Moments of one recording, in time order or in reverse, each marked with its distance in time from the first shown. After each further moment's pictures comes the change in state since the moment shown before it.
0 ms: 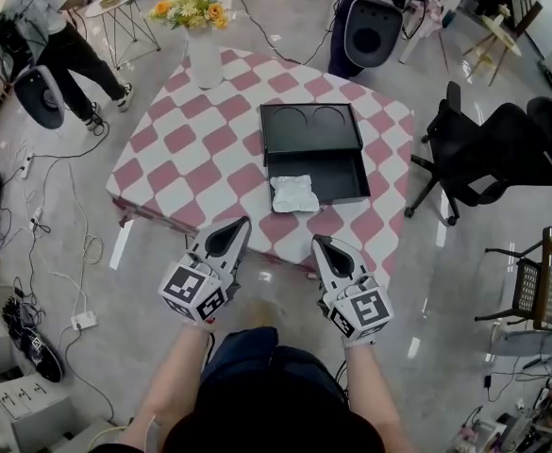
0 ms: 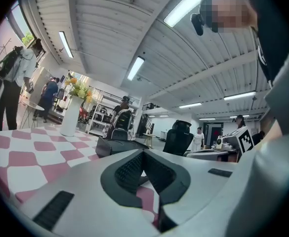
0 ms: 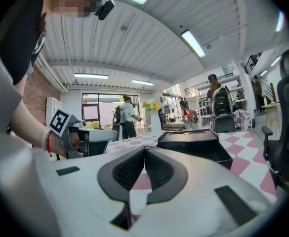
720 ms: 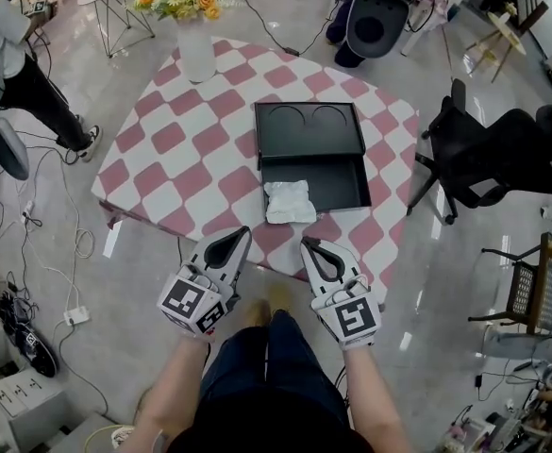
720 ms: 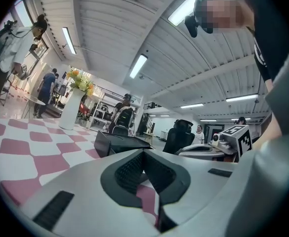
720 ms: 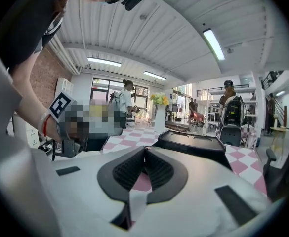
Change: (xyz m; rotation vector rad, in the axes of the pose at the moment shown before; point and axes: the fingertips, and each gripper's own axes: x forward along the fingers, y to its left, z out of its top) left arm 0.026 0.008 -0.020 -0.039 0.011 0.005; right arm 0.037 -0.012 -0.009 -0.210 0.091 0.040
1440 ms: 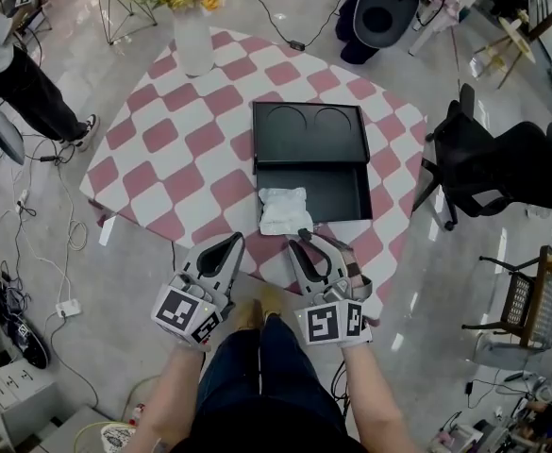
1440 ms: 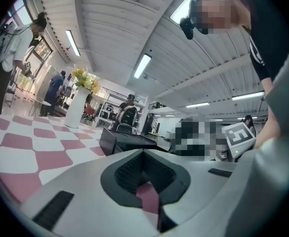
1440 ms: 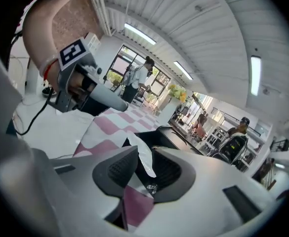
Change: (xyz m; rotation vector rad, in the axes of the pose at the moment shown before) left arm 0.015 0.014 -0.014 -0.005 -0.002 0.069; right arm 0.038 -0.017 -0.030 -0.531 0.186 -0.004
